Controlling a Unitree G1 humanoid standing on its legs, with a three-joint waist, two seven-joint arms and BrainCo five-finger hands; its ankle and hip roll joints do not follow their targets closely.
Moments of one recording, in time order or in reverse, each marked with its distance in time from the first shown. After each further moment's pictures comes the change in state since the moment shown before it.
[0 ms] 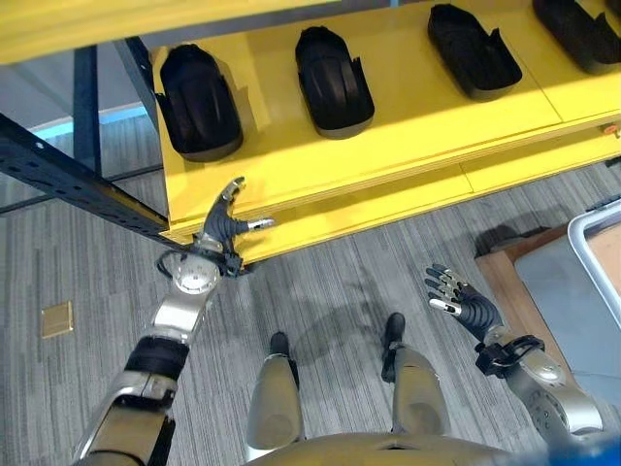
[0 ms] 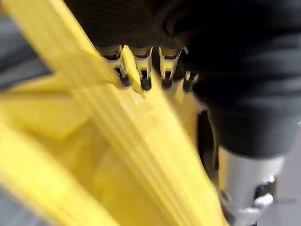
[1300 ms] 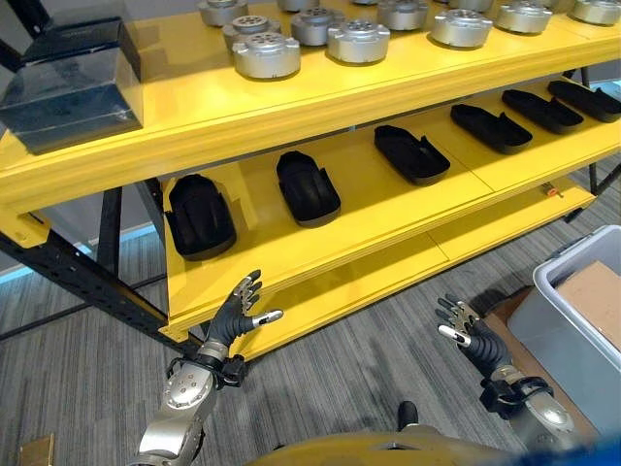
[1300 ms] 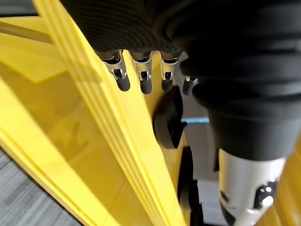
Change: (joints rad) left arm 0.445 -0.087 0.062 -0.225 0.001 -0.060 -0.046; right arm 0.175 0.044 -0.021 -0.012 0.041 -0.057 -0.054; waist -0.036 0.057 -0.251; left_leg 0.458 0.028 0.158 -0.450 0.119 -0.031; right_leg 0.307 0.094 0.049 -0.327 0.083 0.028
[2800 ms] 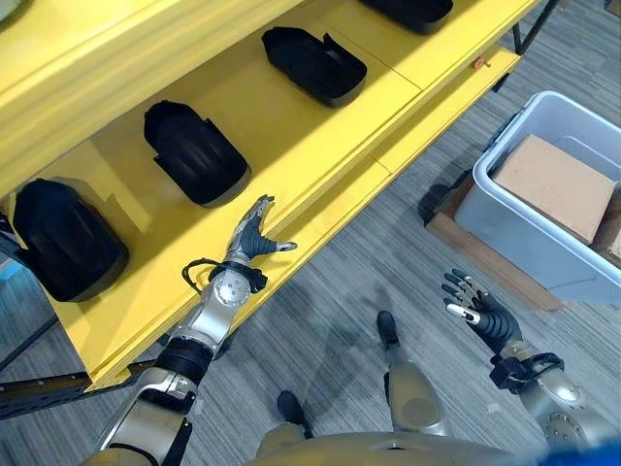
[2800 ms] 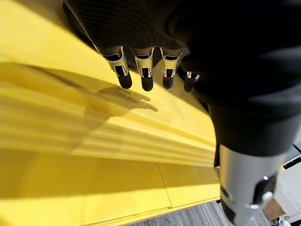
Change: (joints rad) left arm -0.626 0.025 -0.153 0.405 0.510 0.030 0.302; right arm -0.069 -0.082 -0.004 -0.059 0.045 0.002 -0.010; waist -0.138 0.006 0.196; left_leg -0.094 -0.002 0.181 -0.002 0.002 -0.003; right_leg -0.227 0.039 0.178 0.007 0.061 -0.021
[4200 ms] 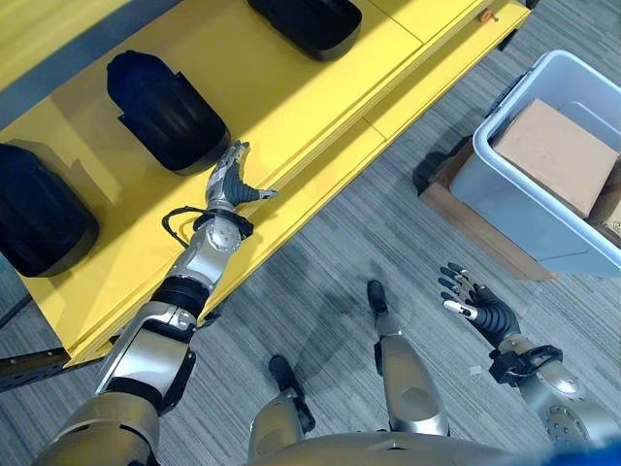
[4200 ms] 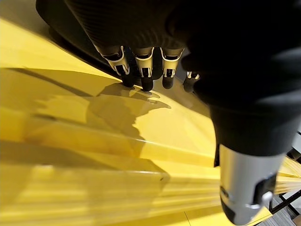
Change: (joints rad) left arm -0.333 0.069 -0.045 0.294 -0.004 0.015 0.111; right arm -0.017 -0.044 0.025 -0.007 0.004 -0.022 0.003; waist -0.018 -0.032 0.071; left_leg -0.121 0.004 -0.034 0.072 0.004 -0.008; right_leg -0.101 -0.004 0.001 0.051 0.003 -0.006
